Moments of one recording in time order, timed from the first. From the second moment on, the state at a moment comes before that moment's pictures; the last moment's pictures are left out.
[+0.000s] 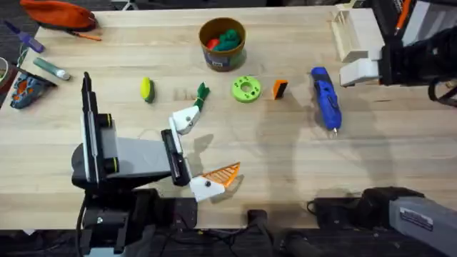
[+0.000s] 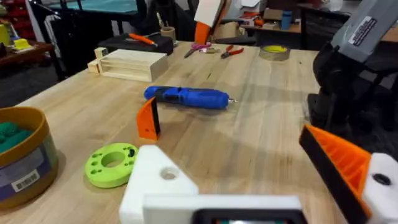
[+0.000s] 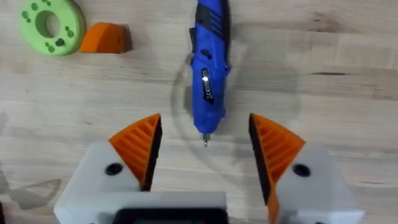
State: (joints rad) left arm 0.04 0.01 0.01 -0.15 1.27 0.15; right arm 0.01 1.20 1.20 -1.18 -0.05 -0.01
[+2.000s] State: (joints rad) left arm 0.04 0.01 0.01 -0.13 1.18 0.10; right arm 0.01 1.20 1.20 -1.18 -0.05 -0.01
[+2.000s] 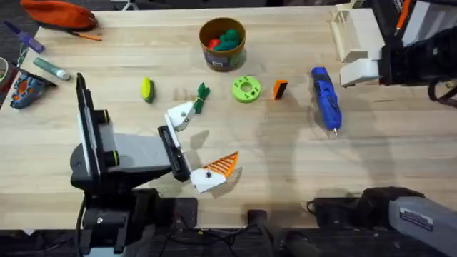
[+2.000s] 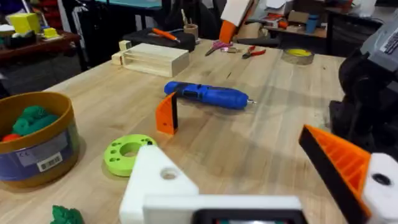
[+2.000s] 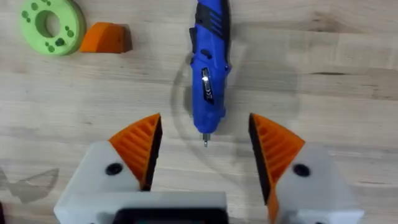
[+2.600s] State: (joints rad) left arm 0.04 0.01 0.01 -0.13 1.18 0.10; right arm 0.08 1.24 1.34 -1.32 -0.02 0.12
